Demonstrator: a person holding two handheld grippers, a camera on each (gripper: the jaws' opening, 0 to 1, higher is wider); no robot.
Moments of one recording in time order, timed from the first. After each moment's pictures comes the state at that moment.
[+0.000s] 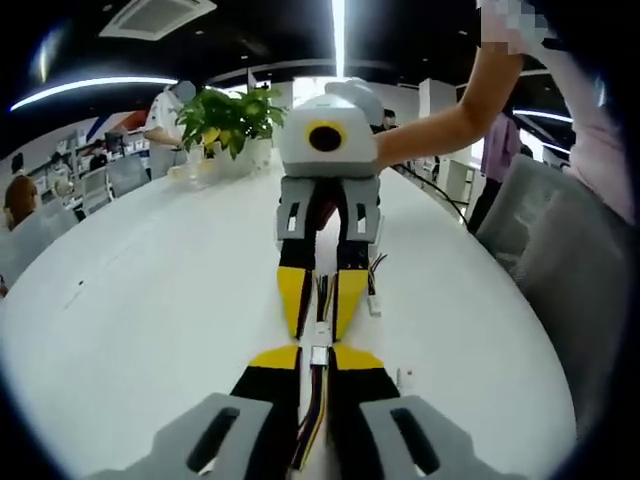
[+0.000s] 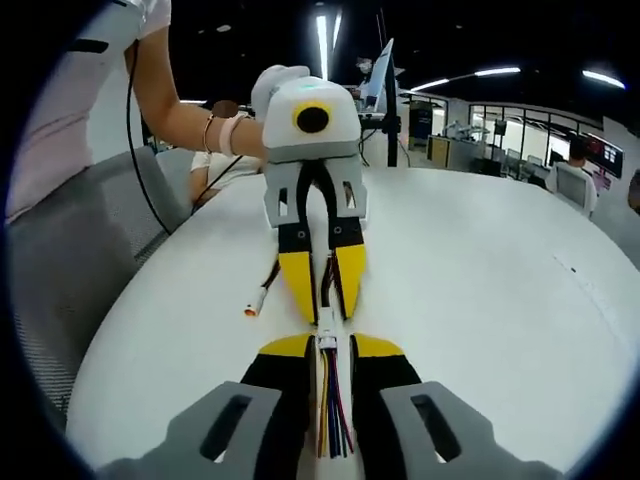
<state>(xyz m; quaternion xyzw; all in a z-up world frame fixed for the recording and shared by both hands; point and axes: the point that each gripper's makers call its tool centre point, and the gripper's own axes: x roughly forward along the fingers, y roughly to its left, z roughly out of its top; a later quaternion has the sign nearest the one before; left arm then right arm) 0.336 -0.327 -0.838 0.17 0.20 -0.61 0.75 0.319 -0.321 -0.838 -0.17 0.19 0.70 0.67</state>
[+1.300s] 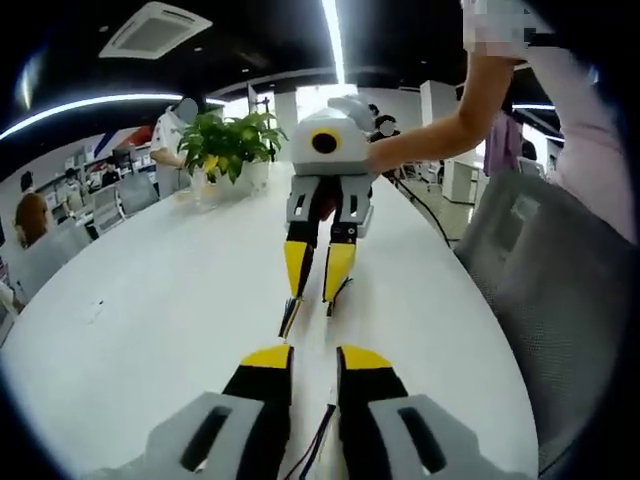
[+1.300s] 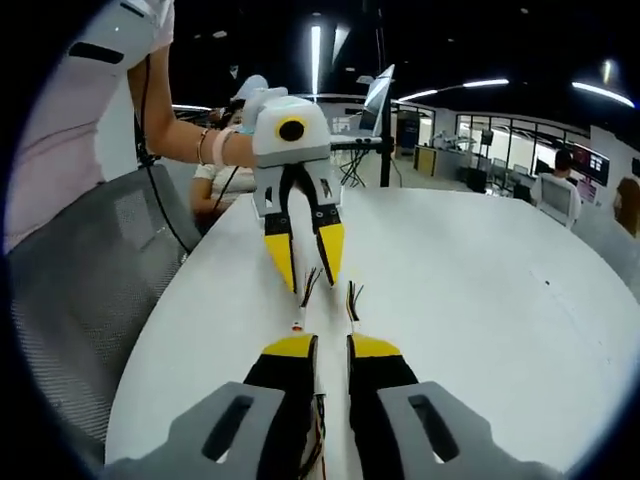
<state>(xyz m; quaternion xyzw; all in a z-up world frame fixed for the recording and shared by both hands) 0.302 -0.315 -0.804 0.18 0.18 -0.60 0.76 0.294 -0.347 -0.808 -0.18 0.19 0.68 0.69</state>
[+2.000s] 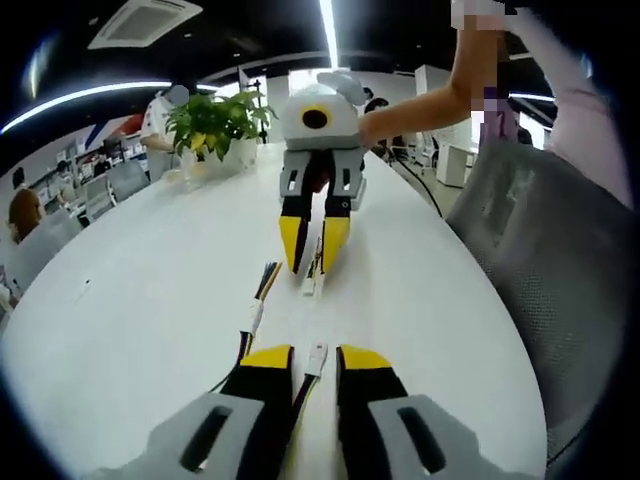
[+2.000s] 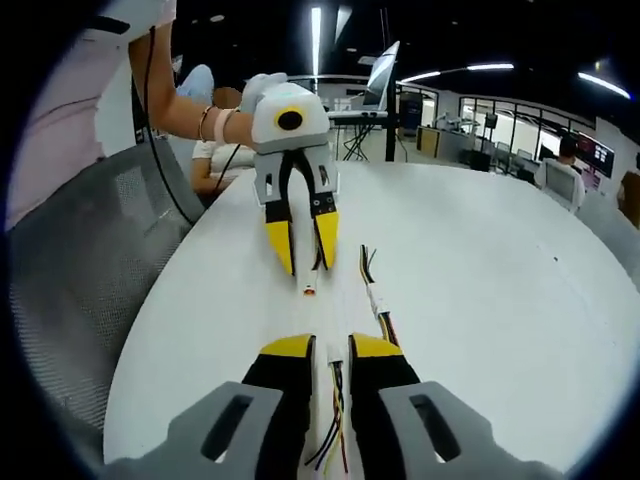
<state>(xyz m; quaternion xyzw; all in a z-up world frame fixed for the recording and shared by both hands) 0.272 -0.305 -0.842 0.20 0.20 -0.60 0.75 0.285 -0.360 -0.836 -0.20 0.21 0.67 0.68</state>
